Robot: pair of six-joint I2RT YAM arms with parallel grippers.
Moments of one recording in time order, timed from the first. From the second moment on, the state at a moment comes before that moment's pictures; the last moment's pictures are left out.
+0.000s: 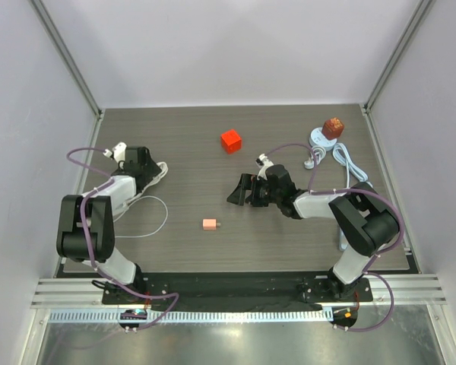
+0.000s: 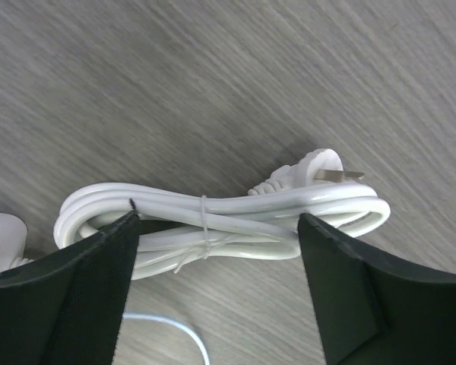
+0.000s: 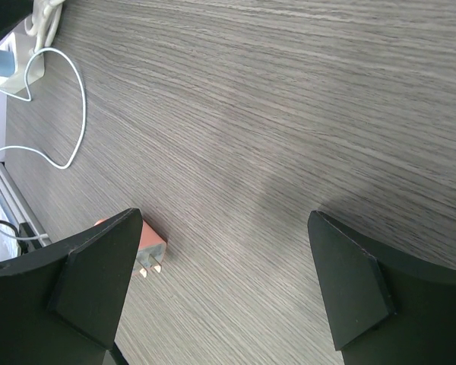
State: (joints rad) left arm -0.05 1.59 0.84 -0.07 -0.32 -0.70; right arm 0.58 1.69 0.69 0.42 -0.33 0.65
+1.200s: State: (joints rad) left arm -0.40 1.00 1.06 -0.48 -0.24 -0.66; right arm 0.56 1.68 0.78 0.44 -0.14 0.71
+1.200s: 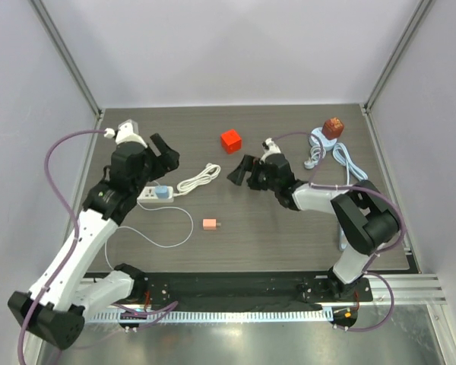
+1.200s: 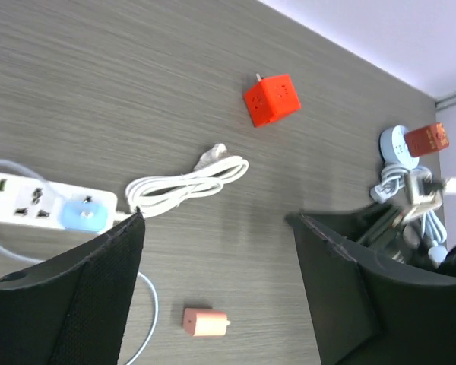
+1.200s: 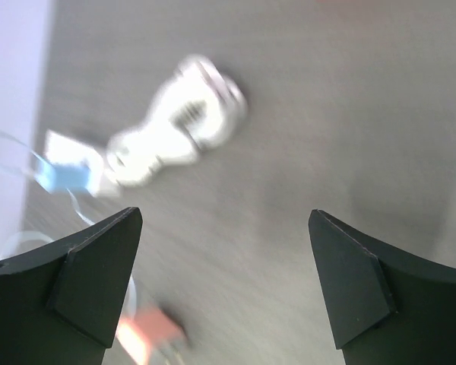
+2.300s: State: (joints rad) left arm -0.40 1.14 0.54 -0.08 -0.52 -0.54; right arm 0.69 2.10 1.31 0.47 -0.53 0.48
